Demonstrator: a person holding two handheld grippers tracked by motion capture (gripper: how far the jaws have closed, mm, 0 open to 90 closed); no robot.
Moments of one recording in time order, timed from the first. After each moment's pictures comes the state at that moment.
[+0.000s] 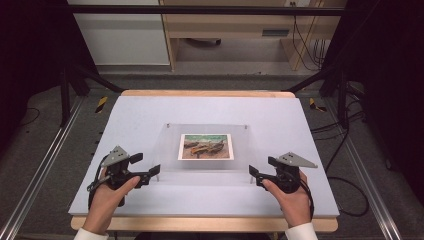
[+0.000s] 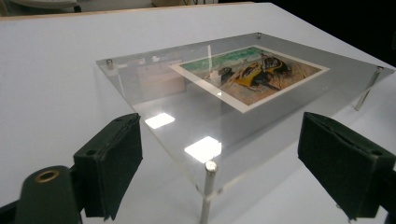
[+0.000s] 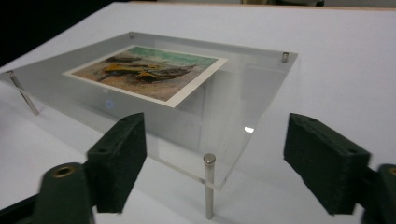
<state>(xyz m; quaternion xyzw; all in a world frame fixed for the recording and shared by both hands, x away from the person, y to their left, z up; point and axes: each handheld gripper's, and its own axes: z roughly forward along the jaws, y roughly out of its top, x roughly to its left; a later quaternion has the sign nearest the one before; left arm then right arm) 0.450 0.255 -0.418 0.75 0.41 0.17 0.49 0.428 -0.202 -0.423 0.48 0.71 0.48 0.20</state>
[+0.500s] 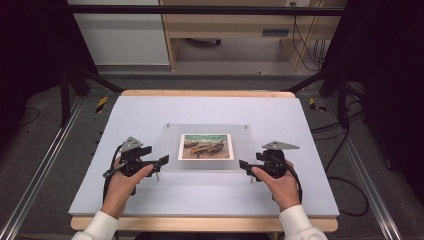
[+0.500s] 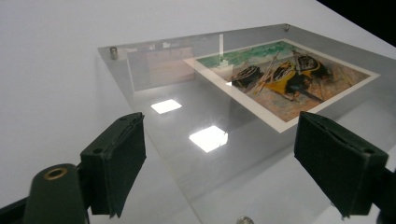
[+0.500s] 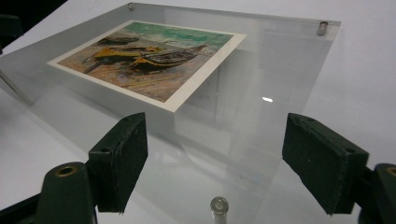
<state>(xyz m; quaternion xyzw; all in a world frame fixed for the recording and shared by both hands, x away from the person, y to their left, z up) 0.484 0.236 -0.438 0.75 0.45 0.15 0.47 0.472 -0.183 -0.434 0.49 0.74 0.44 0.12</state>
